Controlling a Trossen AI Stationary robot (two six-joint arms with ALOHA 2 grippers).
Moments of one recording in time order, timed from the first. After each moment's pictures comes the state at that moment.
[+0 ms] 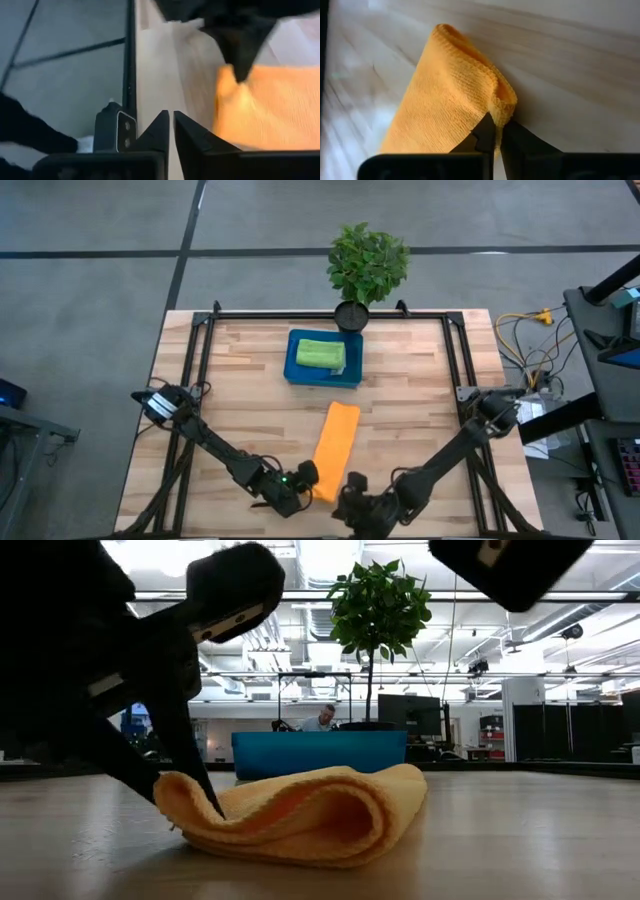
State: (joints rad) left arm -0.64 1.96 1.09 -0.05 -0.37 0.67; right arm 0.74 2.03 1.43 -0.18 0.39 0.75
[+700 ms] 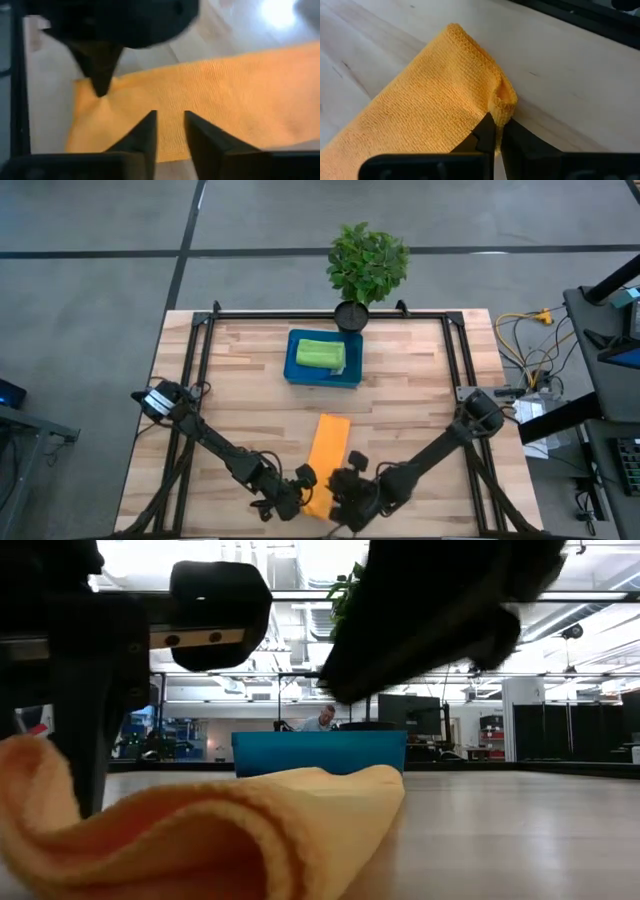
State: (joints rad) left arm -0.63 1.92 1.08 -0.02 -0.06 0.40; right arm 0.66 2.11 1.50 -0.40 0.61 0.88
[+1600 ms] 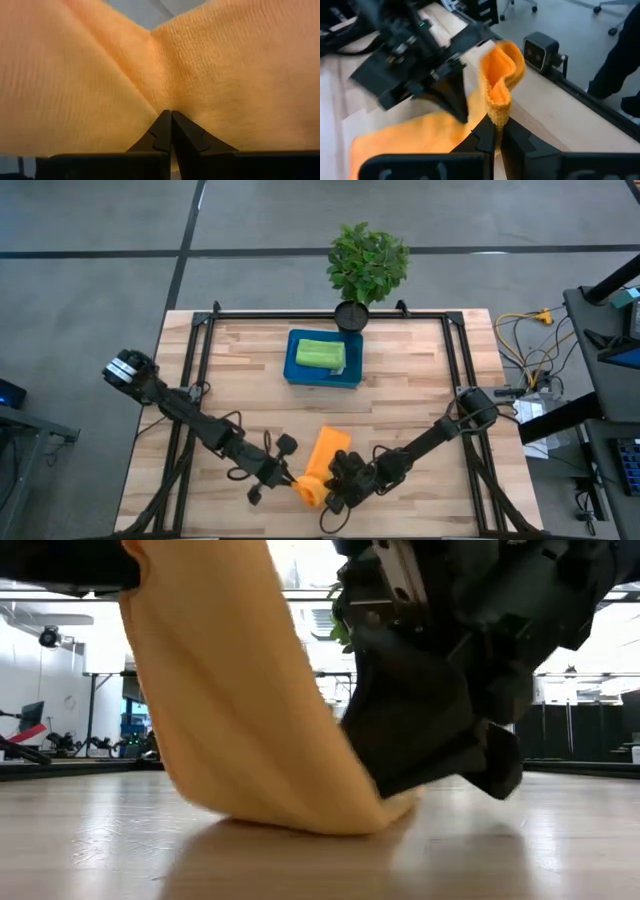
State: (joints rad) left arm -0.58 1.51 0.74 0.29 -0.06 0.16; right arm 0.56 2.12 1.25 0.03 0.34 1.13
